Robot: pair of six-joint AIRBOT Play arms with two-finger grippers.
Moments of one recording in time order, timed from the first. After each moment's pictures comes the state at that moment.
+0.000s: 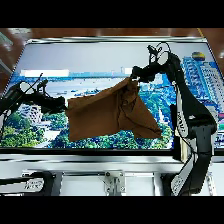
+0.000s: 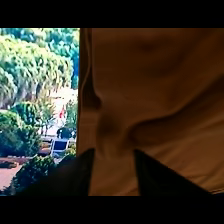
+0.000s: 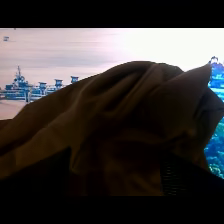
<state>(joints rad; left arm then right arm) 0.04 -1.45 1.13 1.17 -1.11 -1.64 0.14 -2.01 2.02 -1.10 1.15 1.63</state>
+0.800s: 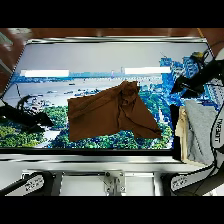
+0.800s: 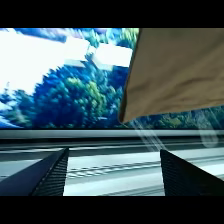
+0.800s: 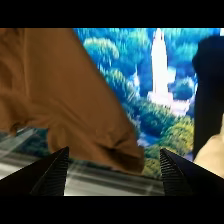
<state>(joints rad) 0.33 -1.19 0.86 1.10 -1.43 -1.41 -0.27 -1.73 1.81 -1.18 1.76 1.45</state>
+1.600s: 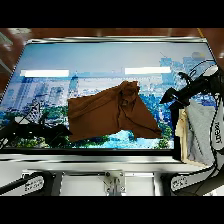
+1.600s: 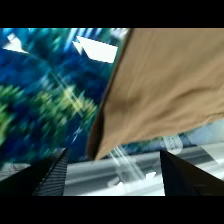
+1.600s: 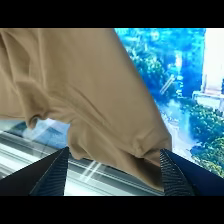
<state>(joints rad) 0.22 -1.26 0.55 0.83 -1.11 -1.33 -0.25 -1.71 1.55 -1.06 1.64 1.39</state>
